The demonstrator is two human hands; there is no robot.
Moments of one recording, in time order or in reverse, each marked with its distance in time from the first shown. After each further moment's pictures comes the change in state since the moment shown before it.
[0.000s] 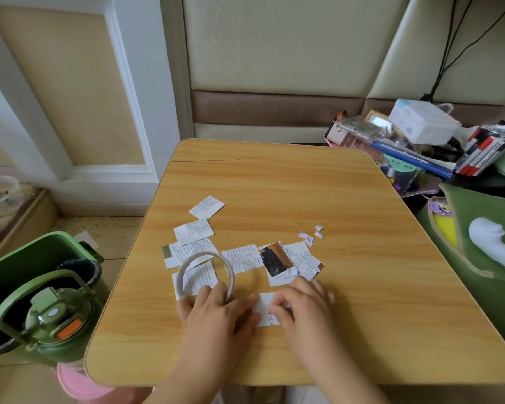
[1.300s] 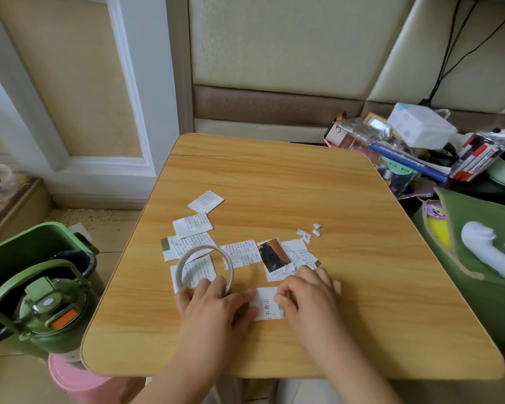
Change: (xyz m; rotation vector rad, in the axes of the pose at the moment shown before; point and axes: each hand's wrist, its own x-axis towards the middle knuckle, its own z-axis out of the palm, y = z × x) left_hand 0.000 0.002 -0.003 -0.028 -0.022 -0.019; right_hand 0.010 0.006 -0.013 -0.035 -0.004 0.006
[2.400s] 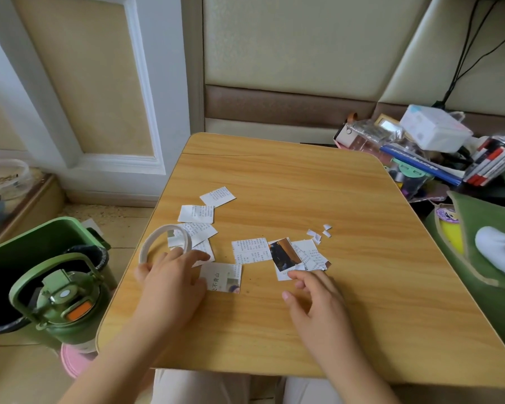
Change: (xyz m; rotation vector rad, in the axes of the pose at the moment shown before) left_hand 0.034 -0.052 -0.046 0.022 -0.054 -0.309; right_hand -0.010 -0.012 -0.010 0.395 -0.057 0.131
